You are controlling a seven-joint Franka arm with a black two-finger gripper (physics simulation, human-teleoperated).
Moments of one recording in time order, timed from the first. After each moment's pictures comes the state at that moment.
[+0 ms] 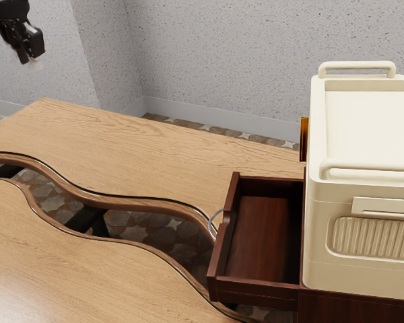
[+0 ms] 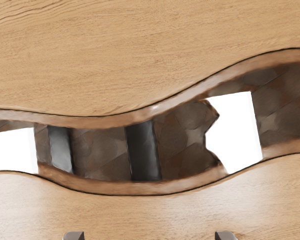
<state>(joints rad) -0.30 0.06 0.63 -1.25 0.05 1.43 0.48</state>
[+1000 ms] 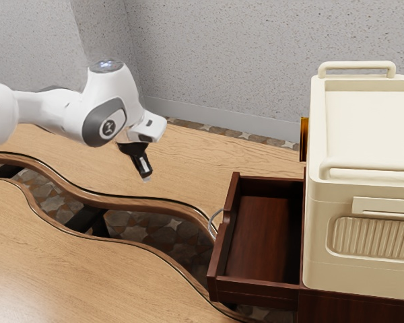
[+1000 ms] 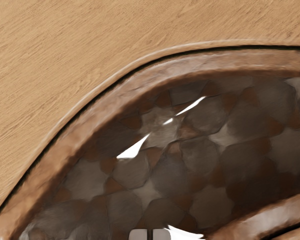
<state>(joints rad) -0.66 0.08 0.63 -2.06 0.01 2.29 0.55</state>
